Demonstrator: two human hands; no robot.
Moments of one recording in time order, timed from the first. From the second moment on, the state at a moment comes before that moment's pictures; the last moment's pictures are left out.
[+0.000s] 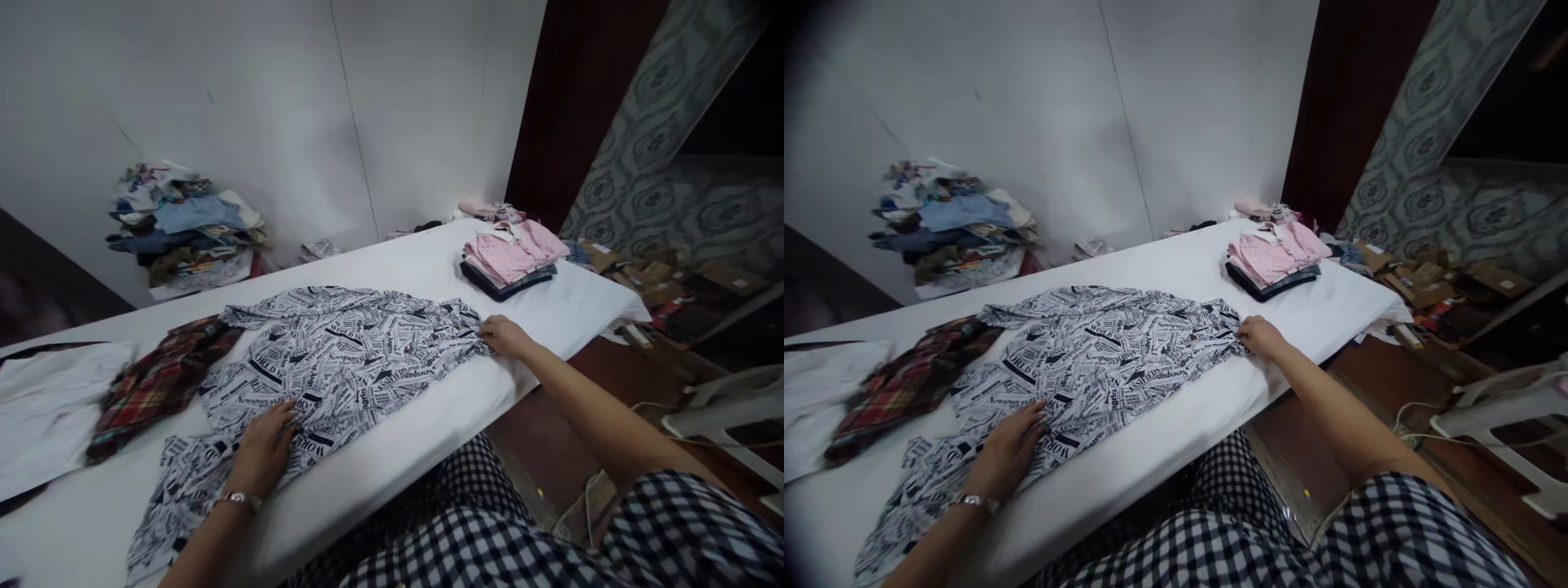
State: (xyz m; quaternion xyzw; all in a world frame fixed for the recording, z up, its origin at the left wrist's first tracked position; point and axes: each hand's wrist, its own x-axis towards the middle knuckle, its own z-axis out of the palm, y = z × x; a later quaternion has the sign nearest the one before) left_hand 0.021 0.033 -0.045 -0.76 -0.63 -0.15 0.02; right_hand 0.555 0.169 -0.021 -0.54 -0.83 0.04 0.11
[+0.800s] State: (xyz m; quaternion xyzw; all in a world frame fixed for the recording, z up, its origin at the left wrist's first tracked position) left_hand 0.042 0.004 -0.020 -0.69 -0.73 -0.03 -0.05; right_hand 0.461 0.135 -0.062 -0.43 -0.90 0.06 0.06
